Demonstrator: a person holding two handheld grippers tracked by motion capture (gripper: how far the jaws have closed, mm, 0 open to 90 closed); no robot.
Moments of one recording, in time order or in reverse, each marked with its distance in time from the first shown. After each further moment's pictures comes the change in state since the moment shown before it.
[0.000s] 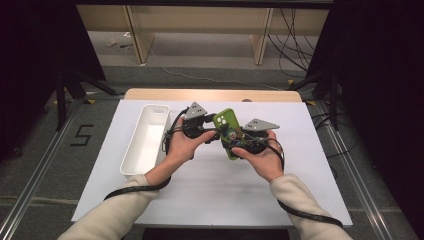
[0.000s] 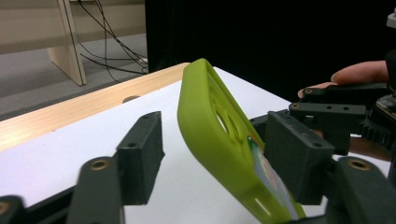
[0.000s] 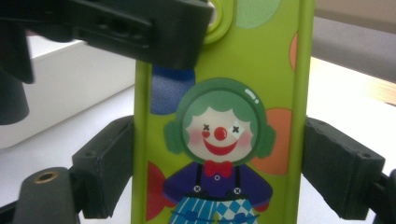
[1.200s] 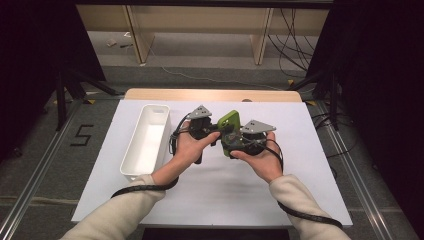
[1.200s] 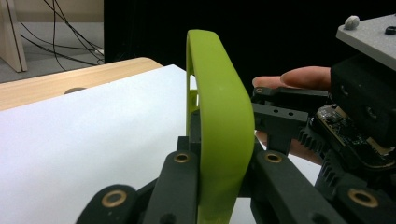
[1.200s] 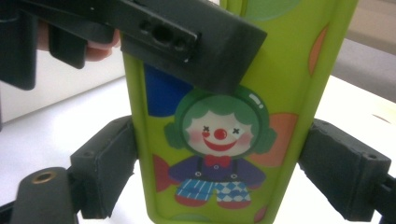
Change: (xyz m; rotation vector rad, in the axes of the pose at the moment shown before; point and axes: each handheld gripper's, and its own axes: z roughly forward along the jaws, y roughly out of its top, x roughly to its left) left arm -0.008 -0.005 0.010 0.006 -0.169 -0.104; right arm 0.002 -0.001 0.002 0.011 -0.021 -0.092
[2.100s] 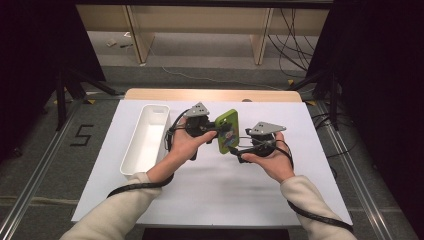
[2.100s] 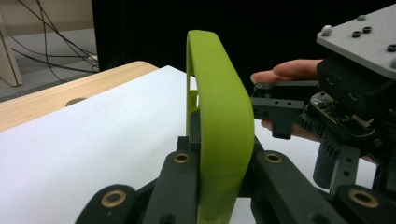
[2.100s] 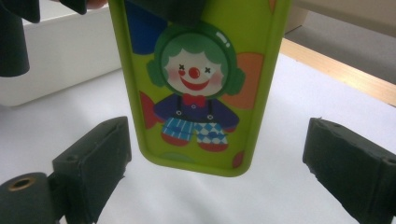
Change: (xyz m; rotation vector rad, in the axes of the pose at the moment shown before) left arm 0.004 0.009 -0.008 0.022 -0.046 0.098; right arm -0.017 -0.013 -0.014 0.018 0.076 0.001
